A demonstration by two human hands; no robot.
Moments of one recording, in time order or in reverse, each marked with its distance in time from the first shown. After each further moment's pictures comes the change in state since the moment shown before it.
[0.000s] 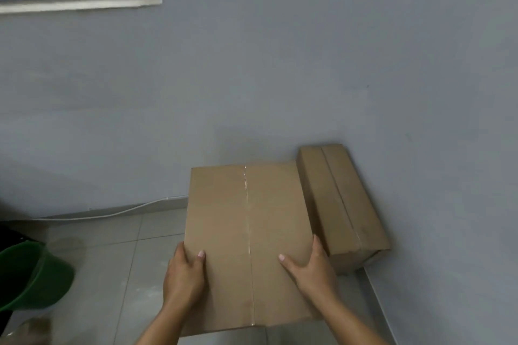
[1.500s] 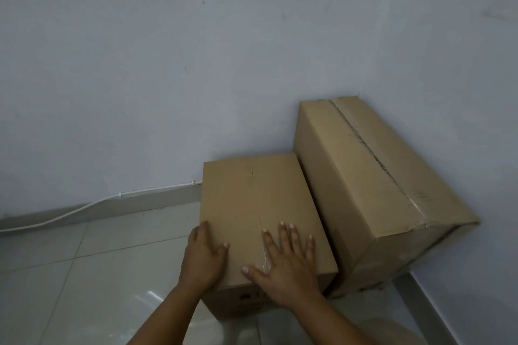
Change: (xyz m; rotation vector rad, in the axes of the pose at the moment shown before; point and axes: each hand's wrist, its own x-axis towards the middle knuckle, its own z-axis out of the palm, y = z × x) left_hand 0.168 -0.130 0.282 0.141 -0.088 0.320; right_hand 0.180 0.157 0.225 -0.638 -0.010 -0.438
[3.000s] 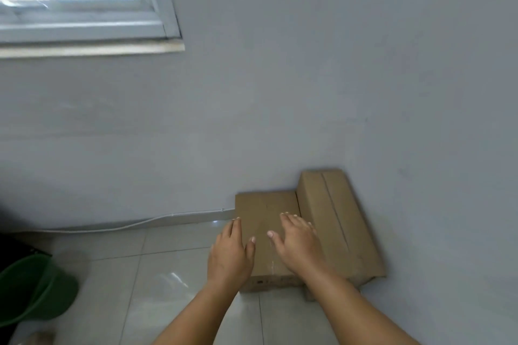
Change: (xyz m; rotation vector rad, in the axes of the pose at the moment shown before) left_hand -0.108 0.252 -0.295 0.158 0.016 0.116; right_hand -0.054 -0.100 -0.384 0.168 0.050 -0.025
